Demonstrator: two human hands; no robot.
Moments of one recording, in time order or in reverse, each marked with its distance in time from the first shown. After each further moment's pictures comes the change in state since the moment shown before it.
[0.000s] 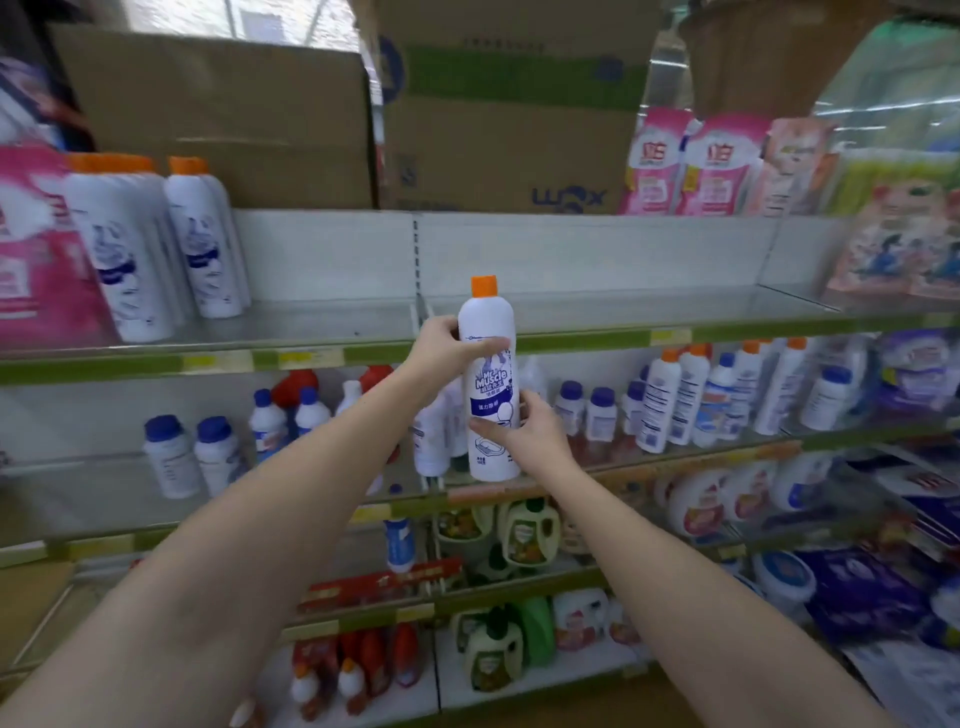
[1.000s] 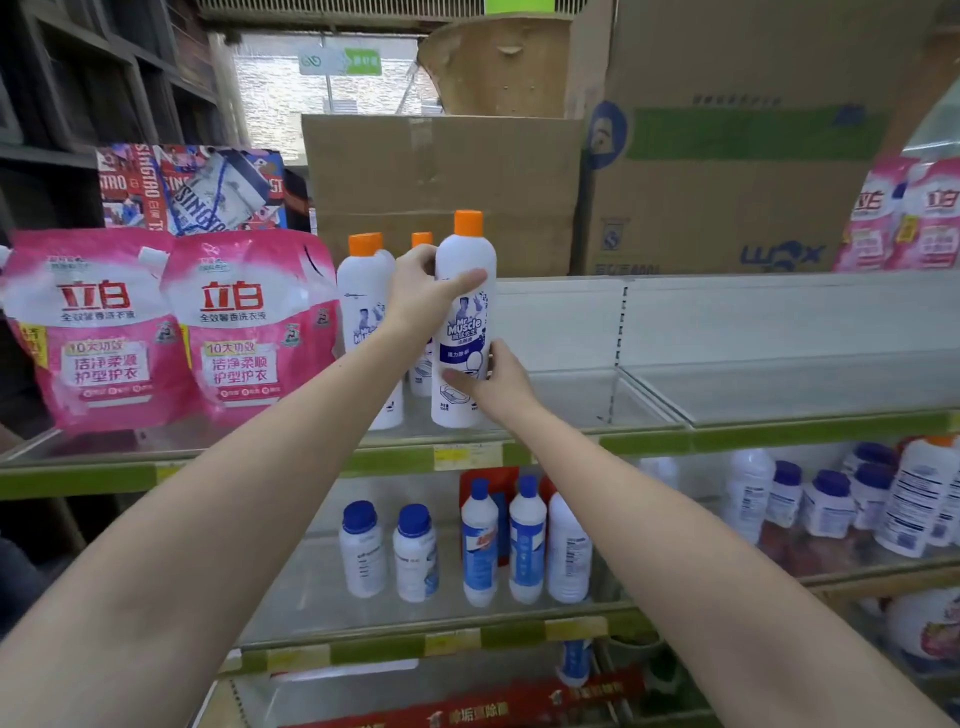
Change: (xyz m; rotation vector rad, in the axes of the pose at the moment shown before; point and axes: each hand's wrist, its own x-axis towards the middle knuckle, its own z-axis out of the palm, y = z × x) left_hand 0.092 0.024 -0.389 0.107 0.363 0.328; right_hand 0.145 -0.232 0.347 0.062 -0.093 -0.226
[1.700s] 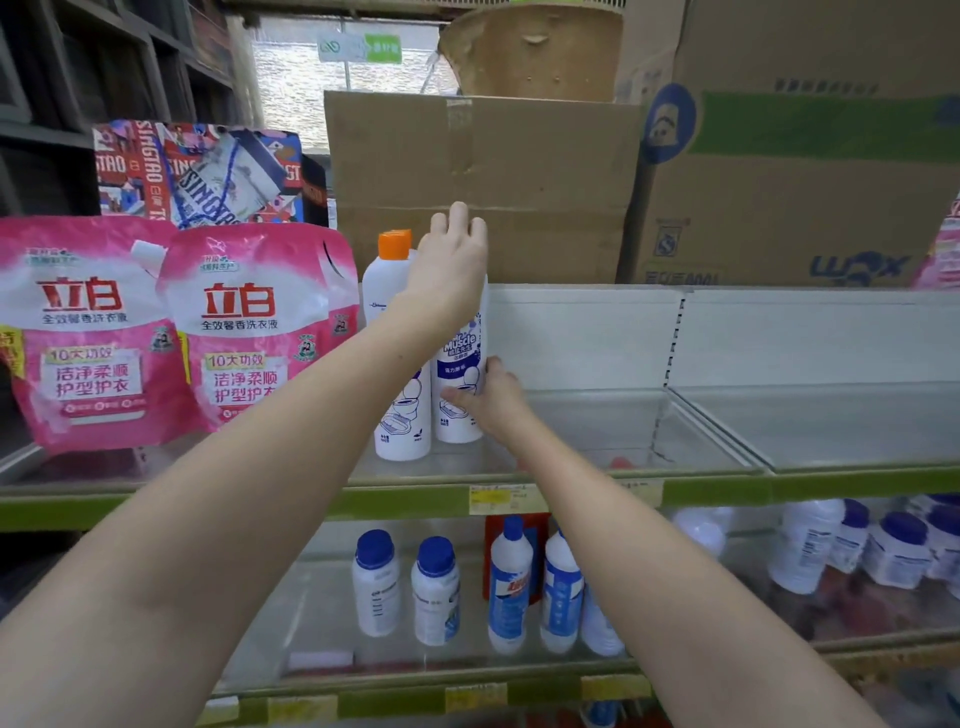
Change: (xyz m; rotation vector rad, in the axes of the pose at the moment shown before) left_hand 0.080 -0.017 -0.009 1.318 -0.098 0.370; right_hand 0.080 0.022 0.063 -0.193 -0.060 0.067
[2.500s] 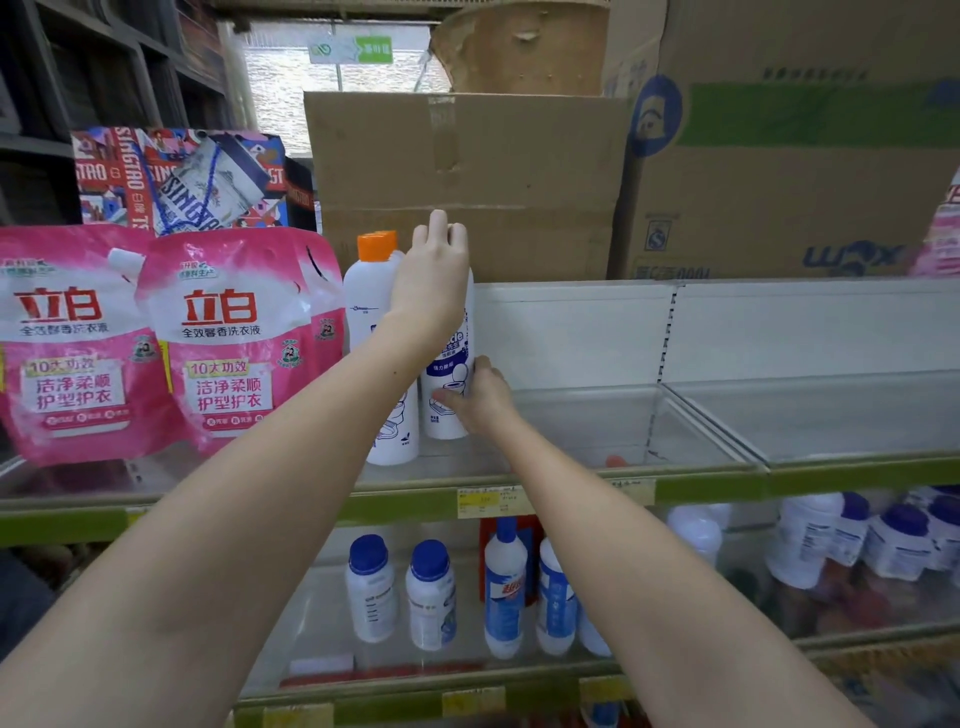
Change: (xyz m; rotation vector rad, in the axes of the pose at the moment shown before) left_hand 0.004 -0.001 0.029 -0.030 0.111 -0.051; right_hand 0.014 0.010 0.004 -0.053 0.016 -0.004
